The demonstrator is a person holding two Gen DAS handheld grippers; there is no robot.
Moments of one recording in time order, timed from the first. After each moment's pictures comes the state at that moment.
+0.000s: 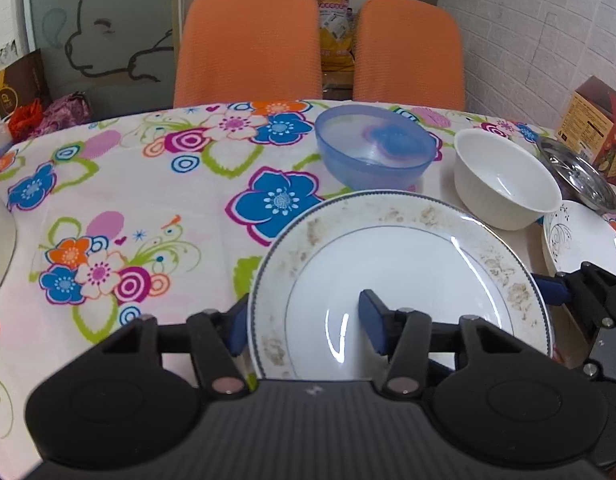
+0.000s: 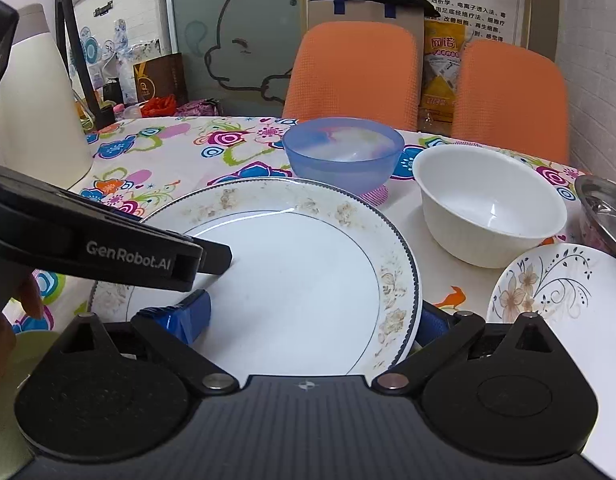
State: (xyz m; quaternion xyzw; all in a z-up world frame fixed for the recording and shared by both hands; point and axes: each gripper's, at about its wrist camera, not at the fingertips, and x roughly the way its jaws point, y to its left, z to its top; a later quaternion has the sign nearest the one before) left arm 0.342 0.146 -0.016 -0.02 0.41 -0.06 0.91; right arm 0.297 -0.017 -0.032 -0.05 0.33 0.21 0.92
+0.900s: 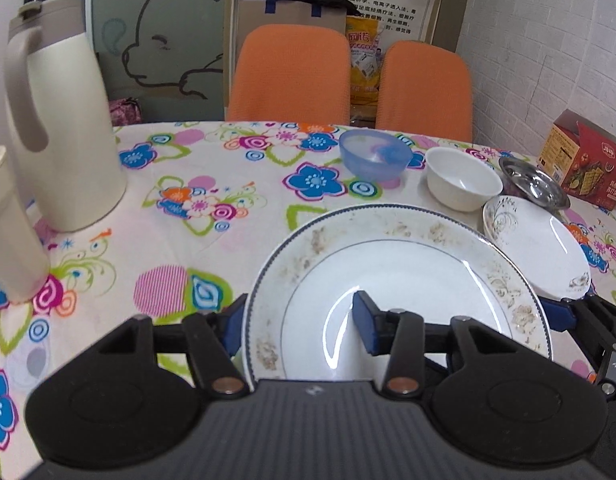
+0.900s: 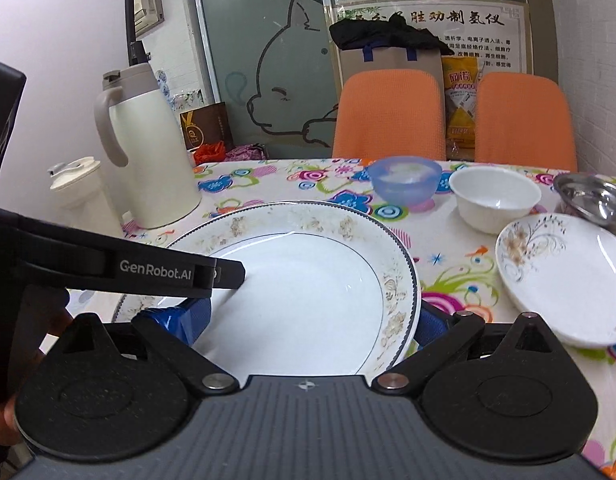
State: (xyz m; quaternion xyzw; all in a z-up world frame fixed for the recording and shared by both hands) left arm 0.181 0.159 0.036 -0.05 0.36 -0.01 0.93; right arm 0.162 -0.017 0.013 0.02 0.28 0.26 0.93
